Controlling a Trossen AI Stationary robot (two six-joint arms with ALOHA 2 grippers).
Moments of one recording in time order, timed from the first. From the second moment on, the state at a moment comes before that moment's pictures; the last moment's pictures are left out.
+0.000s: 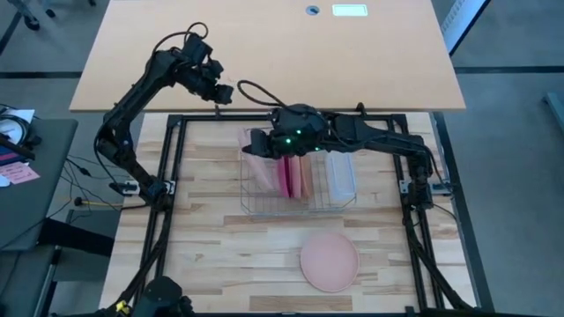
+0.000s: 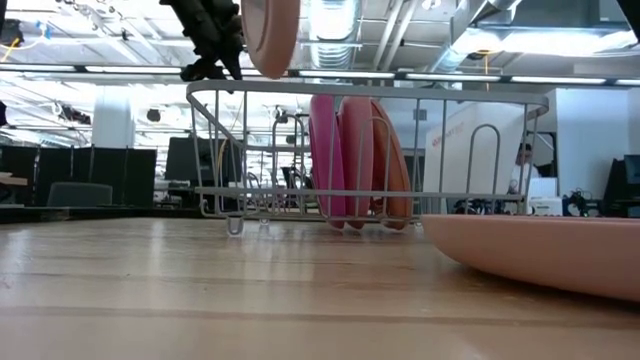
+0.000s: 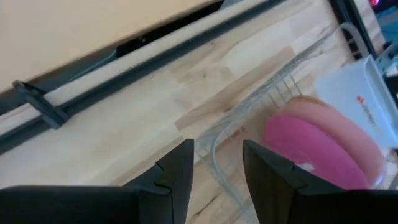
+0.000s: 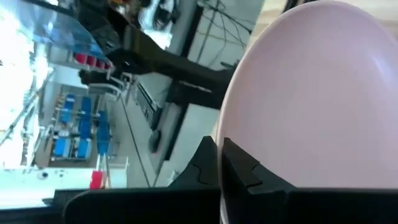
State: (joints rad) left arm 0.97 1.60 1.79 -1.23 0.33 -0.14; right arm -0.04 1.98 2.30 -0.73 0.05 1.21
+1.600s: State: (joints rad) left arm 0.98 1.55 1.56 -1.21 0.41 -0.01; right arm -0.09 1.92 1.97 -0.57 0.07 1.31
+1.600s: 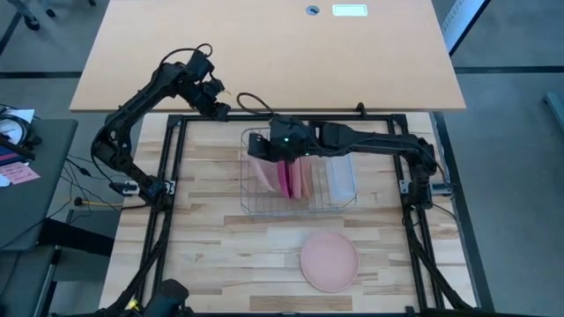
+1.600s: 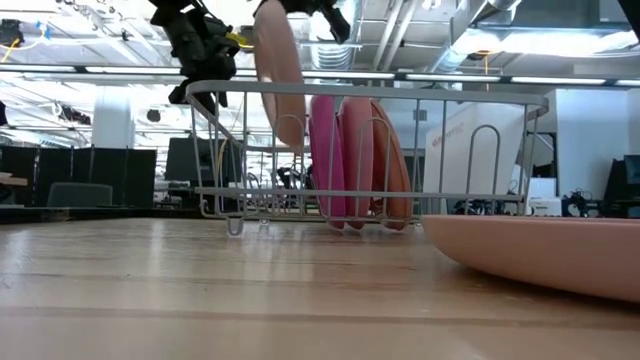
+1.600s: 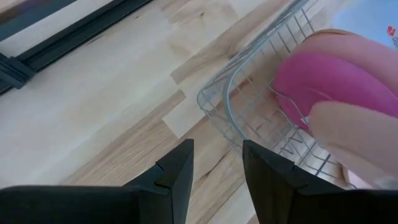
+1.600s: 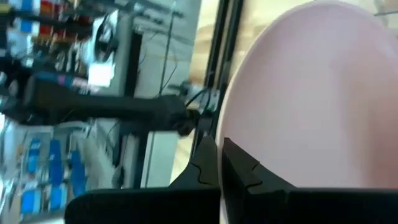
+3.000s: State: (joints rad) left arm 0.98 1.55 1.56 -1.10 0.39 -0.18; right arm -0.13 1.08 1.10 0.09 0.26 1.15
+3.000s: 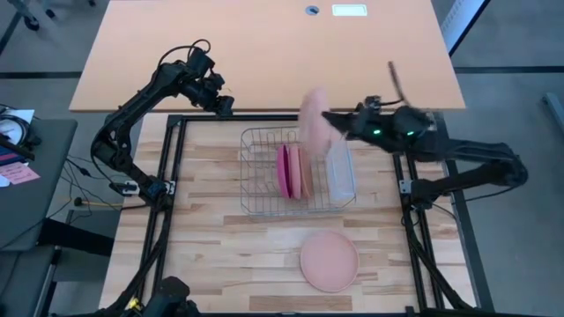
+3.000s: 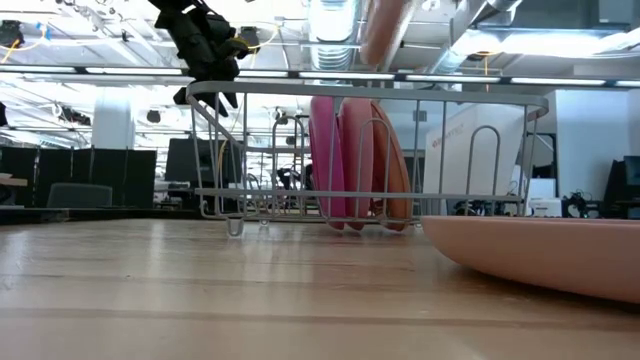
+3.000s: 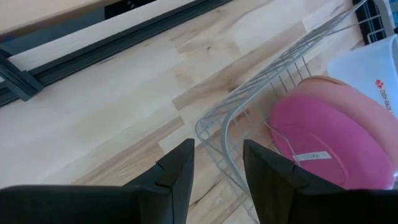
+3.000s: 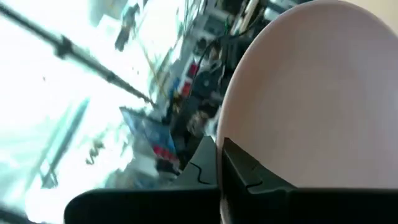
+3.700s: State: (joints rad) left arm 0.98 1.56 1.51 -0.99 0.36 -0.14; right arm -0.01 1.58 1.38 0.26 0.34 1.28
